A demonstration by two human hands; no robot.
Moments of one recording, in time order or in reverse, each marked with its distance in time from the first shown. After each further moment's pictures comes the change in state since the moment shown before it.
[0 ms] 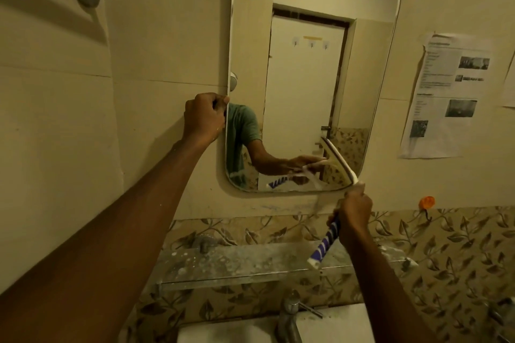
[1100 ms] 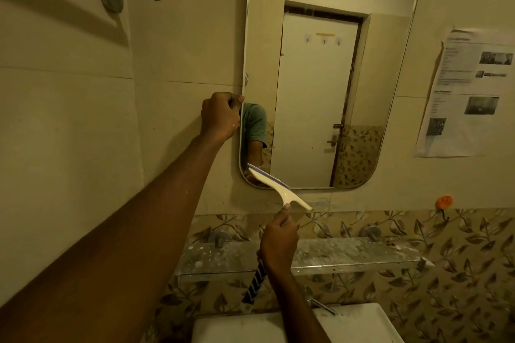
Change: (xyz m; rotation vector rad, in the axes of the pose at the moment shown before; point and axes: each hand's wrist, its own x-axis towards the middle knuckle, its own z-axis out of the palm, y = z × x) left_hand 0.005 0.001 -0.001 -0.026 -0.042 -0.066; right_hand -0.132 0.069 0.078 -0.202 -0.188 -0.172
